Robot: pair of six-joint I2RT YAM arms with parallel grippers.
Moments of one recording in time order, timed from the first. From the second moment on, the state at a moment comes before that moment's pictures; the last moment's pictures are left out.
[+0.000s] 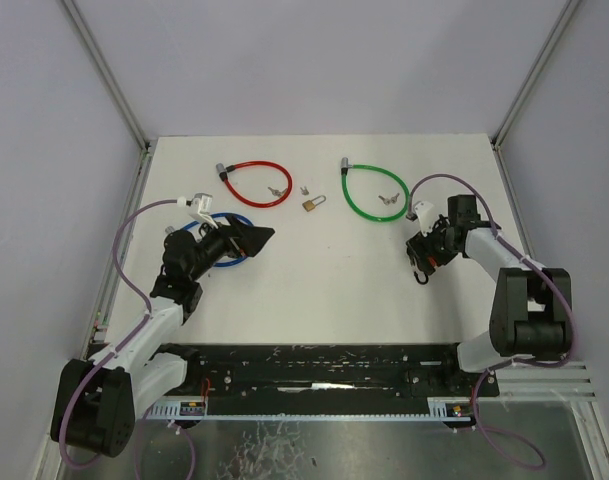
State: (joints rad) left arm -0.22 0.97 0.39 0.52 0.44 -0.68; right arm -0.02 1.47 0.84 -0.50 -0.27 -0.68
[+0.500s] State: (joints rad) left arm -0.22 0.96 0.38 0.51 0.43 -0.67; right arm -0.02 1.62 0.87 -0.46 -0.27 -0.59
